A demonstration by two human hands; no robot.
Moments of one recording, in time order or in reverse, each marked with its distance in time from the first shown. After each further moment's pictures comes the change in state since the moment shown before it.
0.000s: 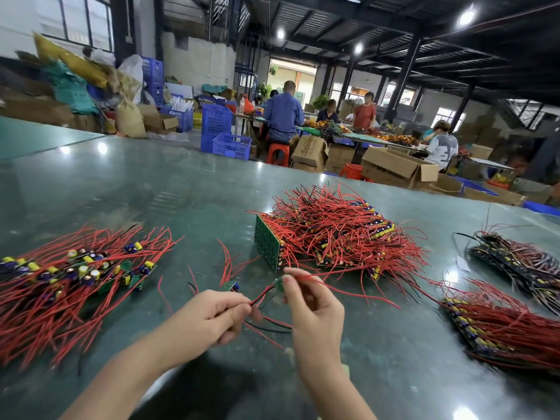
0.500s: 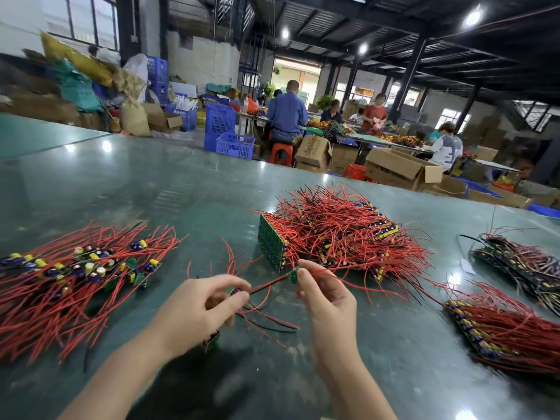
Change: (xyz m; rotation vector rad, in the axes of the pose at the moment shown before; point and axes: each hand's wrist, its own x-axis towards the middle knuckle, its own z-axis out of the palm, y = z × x) left_hand -0.004 0.004 -0.008 0.256 0.262 -0.082; right_hand 0.010 -0.006 -0.008 0.111 -0.050 0.117
